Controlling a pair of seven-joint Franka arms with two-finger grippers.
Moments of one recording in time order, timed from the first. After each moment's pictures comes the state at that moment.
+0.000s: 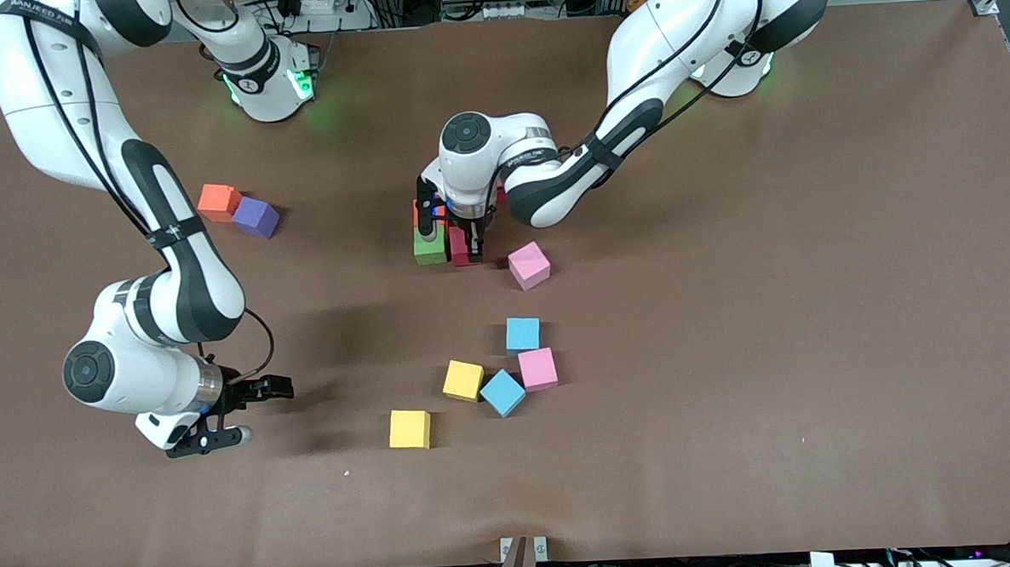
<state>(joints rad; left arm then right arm) -0.46 0.89 -0.64 -1.54 0.65 2.30 0.20 -0.05 0.74 0.18 -1.43 0.04 2.16 -0.08</state>
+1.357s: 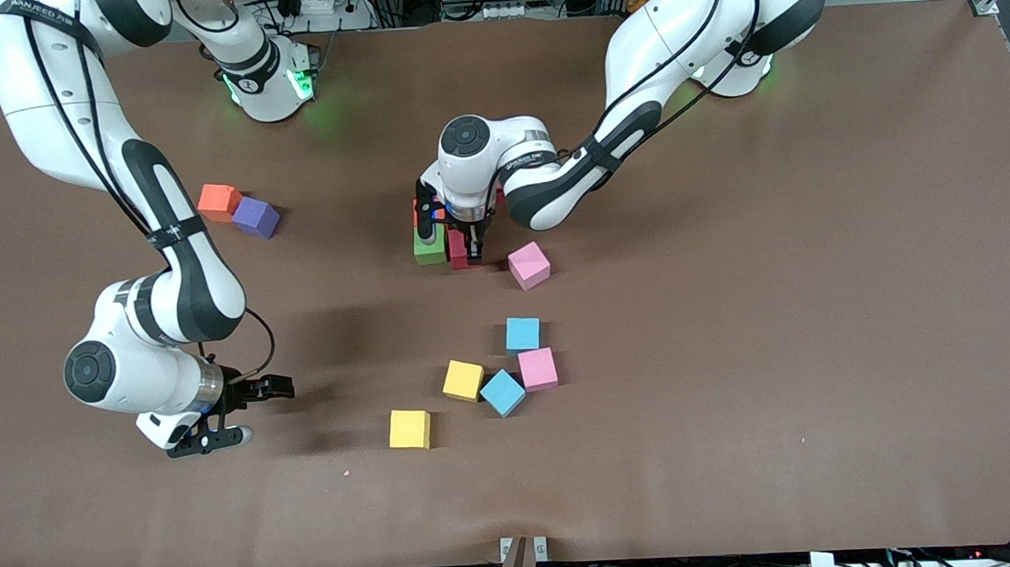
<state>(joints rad) -0.47 0.90 -0.63 -1.52 0.65 2.30 0.20 -0.05 0.74 0.18 -1.43 0.04 2.16 -0.08</state>
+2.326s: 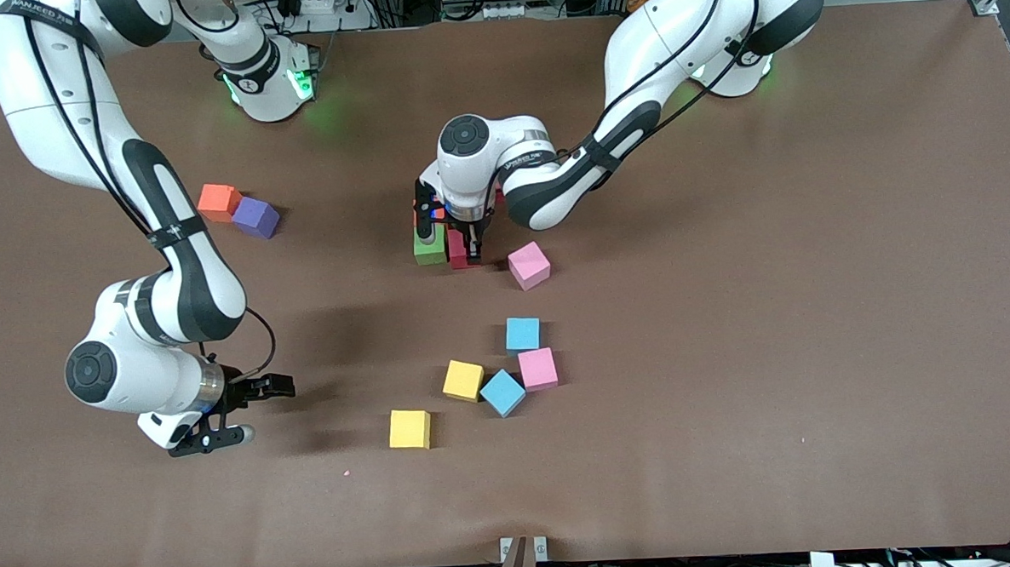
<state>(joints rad) -0.47 0.90 -0.63 -1.52 0.65 2.30 0.20 -0.05 0.74 0.18 -1.43 0.04 2.15 -0.08</state>
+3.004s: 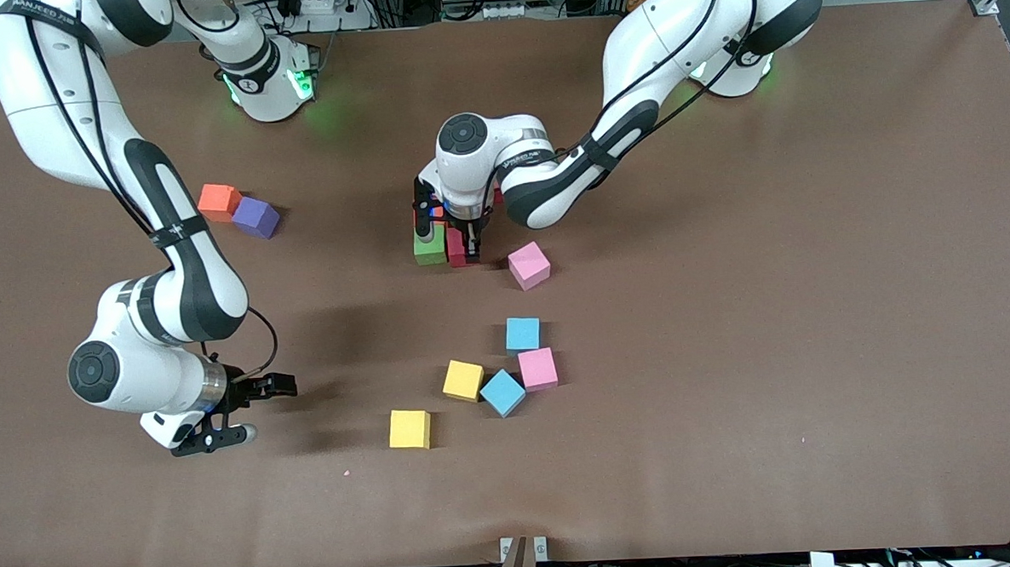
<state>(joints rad) -0.48 0.90 -0.63 -1.52 0.65 2.30 0.20 -0.05 0.74 0.18 -1.43 0.04 2.15 -0.08</state>
